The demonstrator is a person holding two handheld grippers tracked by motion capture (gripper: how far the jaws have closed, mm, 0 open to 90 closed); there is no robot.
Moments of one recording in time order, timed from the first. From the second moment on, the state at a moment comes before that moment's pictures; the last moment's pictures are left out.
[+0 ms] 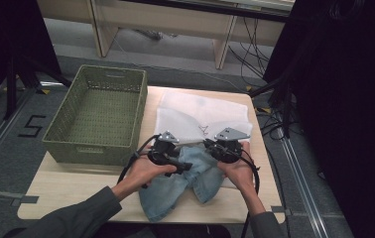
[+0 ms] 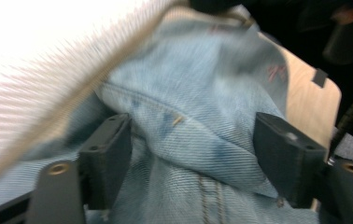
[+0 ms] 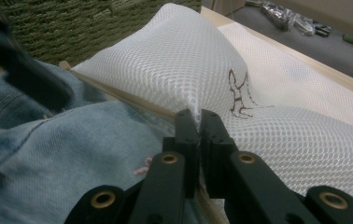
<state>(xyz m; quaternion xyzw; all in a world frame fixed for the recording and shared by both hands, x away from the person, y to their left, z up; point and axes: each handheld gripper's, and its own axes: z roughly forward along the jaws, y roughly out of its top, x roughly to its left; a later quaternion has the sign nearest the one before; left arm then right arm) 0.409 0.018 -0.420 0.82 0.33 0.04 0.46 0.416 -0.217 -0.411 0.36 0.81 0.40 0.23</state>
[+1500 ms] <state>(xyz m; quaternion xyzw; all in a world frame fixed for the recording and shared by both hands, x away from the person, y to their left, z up) 0.473 0.041 -0.412 0.88 0.24 0.13 0.40 0.353 -0.098 -0.461 0.24 0.91 0.35 0.07</state>
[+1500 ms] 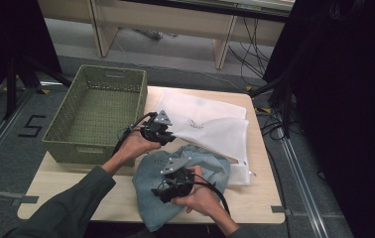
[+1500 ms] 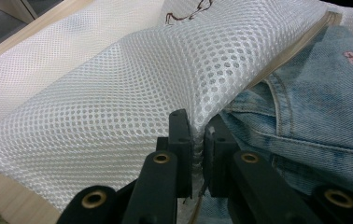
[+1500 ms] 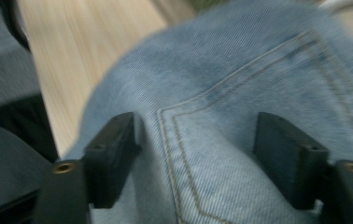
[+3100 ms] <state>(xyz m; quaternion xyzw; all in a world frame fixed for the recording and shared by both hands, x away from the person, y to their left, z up) 0.471 0.048 -0.406 0.87 0.25 0.12 0.40 0.386 -0.099 -0.457 0.27 0.89 0.34 0.18</state>
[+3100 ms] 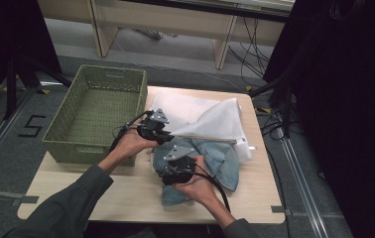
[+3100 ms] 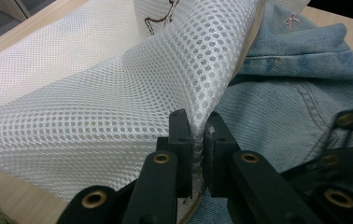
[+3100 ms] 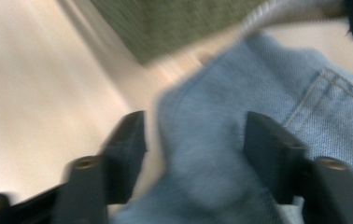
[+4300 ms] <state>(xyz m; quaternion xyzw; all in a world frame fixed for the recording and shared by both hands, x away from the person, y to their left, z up) 0.471 0.051 -0.402 0.87 0.25 0.11 0.40 0.399 -0.105 -0.479 0.27 0.90 0.27 0.18</state>
